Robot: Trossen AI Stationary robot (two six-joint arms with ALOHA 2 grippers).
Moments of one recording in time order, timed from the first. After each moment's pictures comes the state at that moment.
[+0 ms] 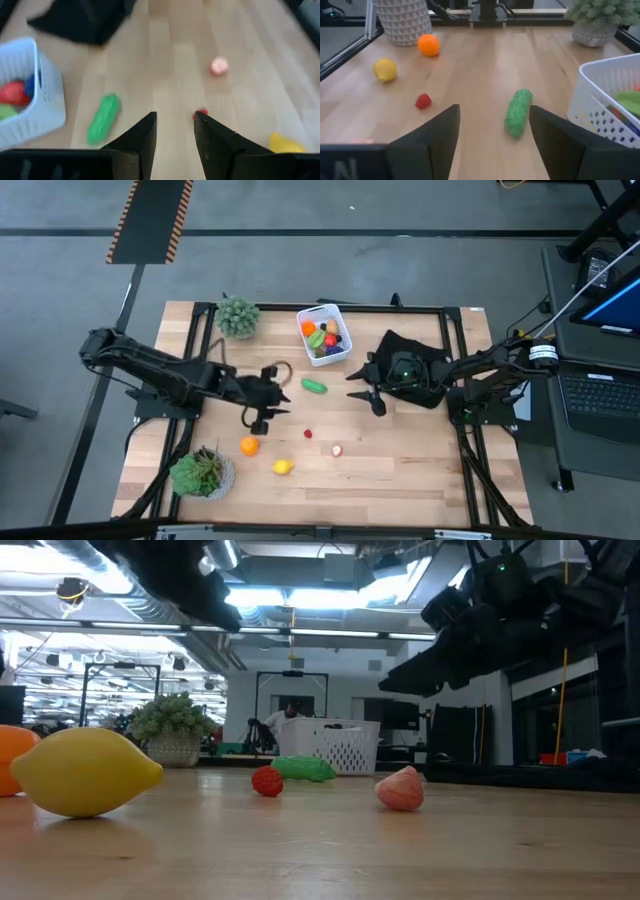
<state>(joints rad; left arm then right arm) -0.20 1.18 0.79 -0.31 -0.16 -0.04 -0.14 1.44 0.41 0.72 -0.20 -0.04</state>
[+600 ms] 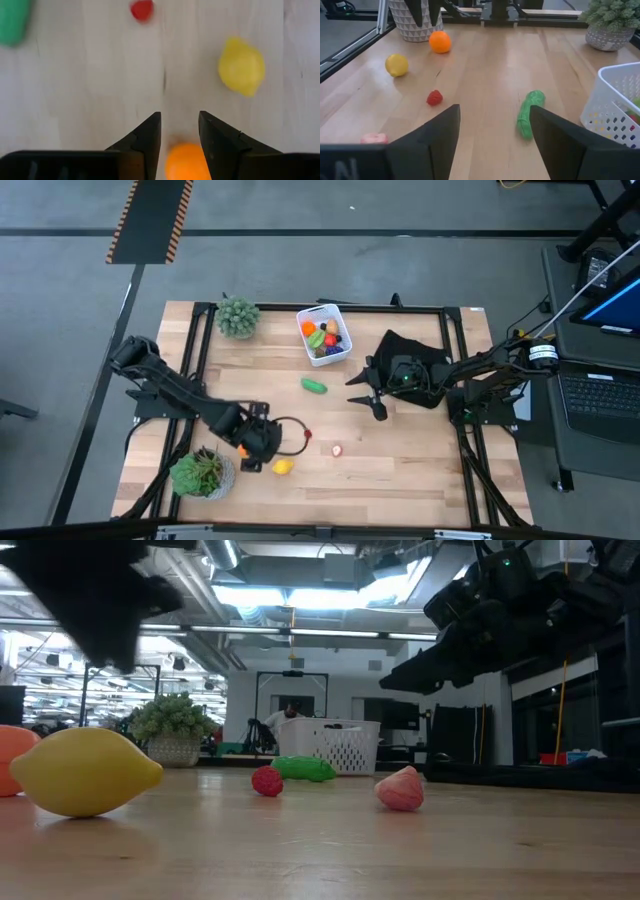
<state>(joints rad) -0.50 1.55 1.12 -0.87 -0.19 -0.46 -0.09 1.44 0.41 0.72 -0.20 -0.06</state>
